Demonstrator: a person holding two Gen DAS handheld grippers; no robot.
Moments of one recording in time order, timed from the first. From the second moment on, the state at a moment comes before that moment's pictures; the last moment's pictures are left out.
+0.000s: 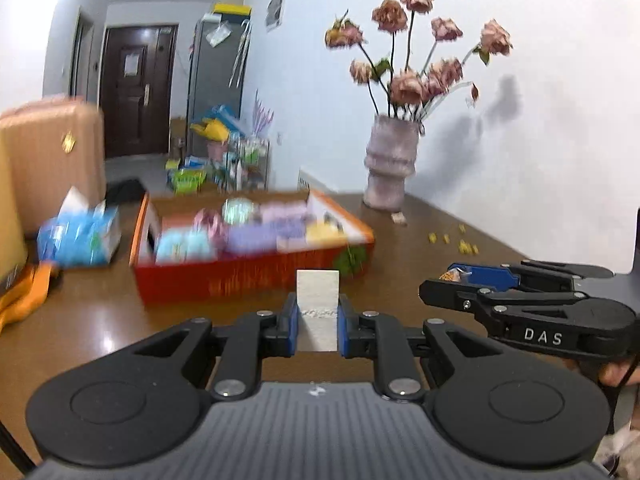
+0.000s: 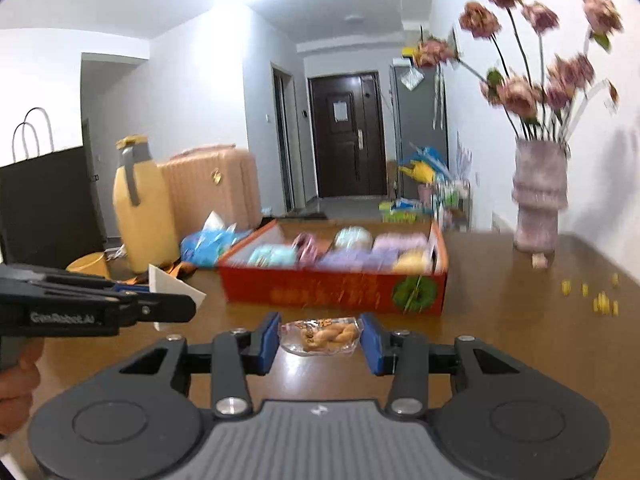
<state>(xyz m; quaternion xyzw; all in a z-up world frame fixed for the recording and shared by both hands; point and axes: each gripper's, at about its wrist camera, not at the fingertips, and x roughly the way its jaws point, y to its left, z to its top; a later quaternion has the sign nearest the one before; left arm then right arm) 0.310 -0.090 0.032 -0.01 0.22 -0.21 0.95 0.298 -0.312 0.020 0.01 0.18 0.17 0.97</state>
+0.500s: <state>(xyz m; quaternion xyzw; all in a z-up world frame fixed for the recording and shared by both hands) 0.604 -0.154 -0.026 -0.02 0.38 -0.19 0.91 0.632 -0.309 -0.007 -0.01 0.31 0.11 0.94</state>
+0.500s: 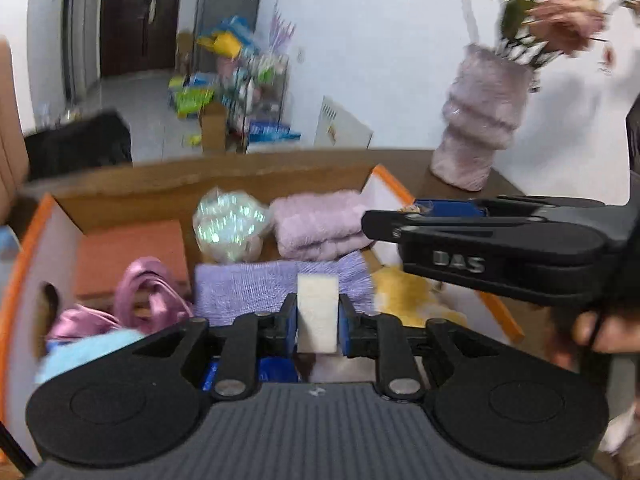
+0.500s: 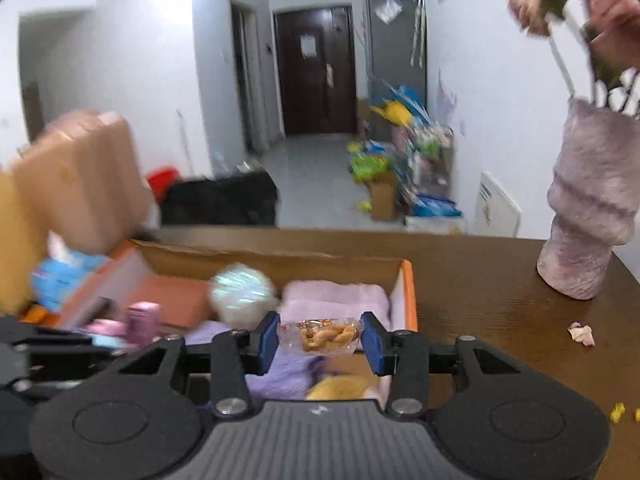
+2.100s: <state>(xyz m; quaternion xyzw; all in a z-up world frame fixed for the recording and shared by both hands) 0.268 -0.026 0.077 0.02 0.06 -0.03 1.00 0.263 -0.278 0.088 -0.03 0.06 0.07 1.00</state>
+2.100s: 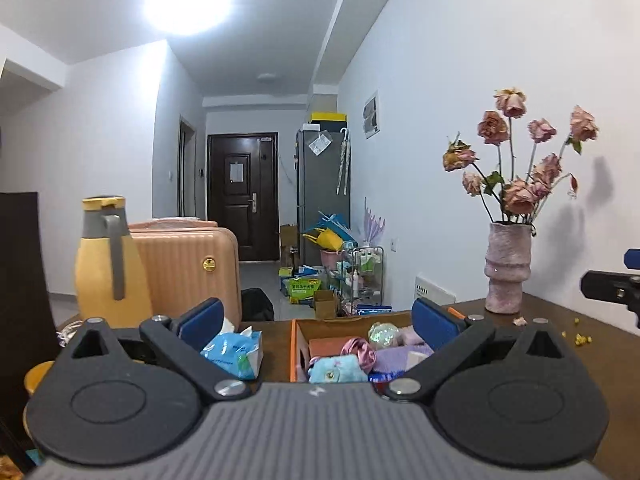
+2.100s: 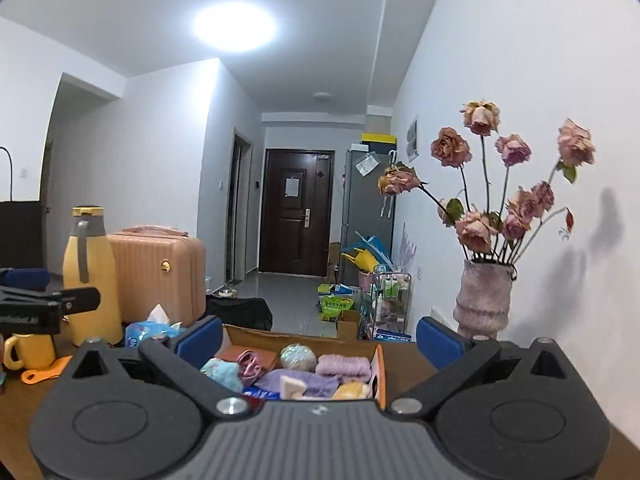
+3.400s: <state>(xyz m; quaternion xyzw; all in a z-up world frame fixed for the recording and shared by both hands) 0.008 0.000 -0.005 0.03 0.07 0.00 1.00 0.016 -0.225 -0.017 0.05 0.10 0.10 0.99</state>
